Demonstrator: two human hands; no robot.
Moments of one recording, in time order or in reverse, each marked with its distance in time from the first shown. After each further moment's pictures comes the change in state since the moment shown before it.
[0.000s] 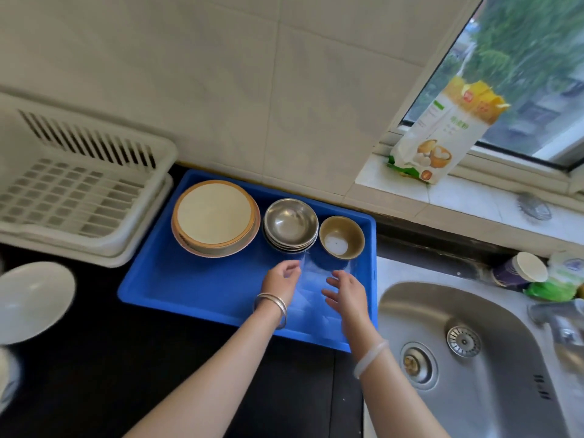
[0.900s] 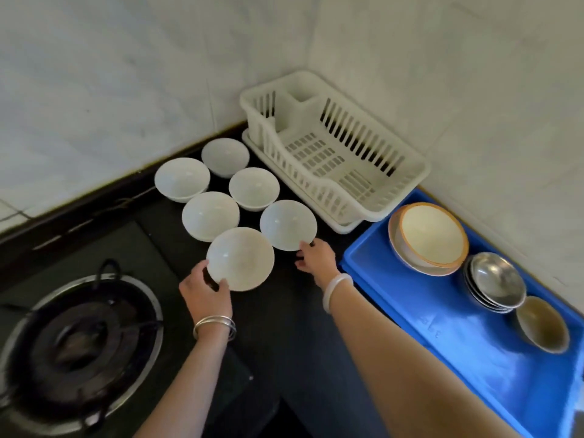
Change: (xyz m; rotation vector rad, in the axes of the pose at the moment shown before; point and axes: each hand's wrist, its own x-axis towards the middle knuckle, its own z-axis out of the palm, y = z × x) left_hand -0.177 -0.118 -0.357 -0.097 1.193 -0.125; right_hand -0.157 0.072 0.353 -0.670 -0.633 -0.132
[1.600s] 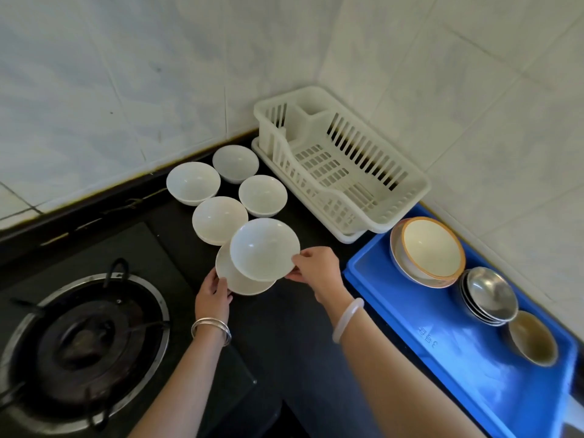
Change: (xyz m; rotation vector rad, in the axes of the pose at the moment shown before) left_hand 0.019 -0.017 -0.002 -0.506 -0.239 -0.300; right_hand -0.067 -0.023 0.007 -0.052 -0.047 -0.112
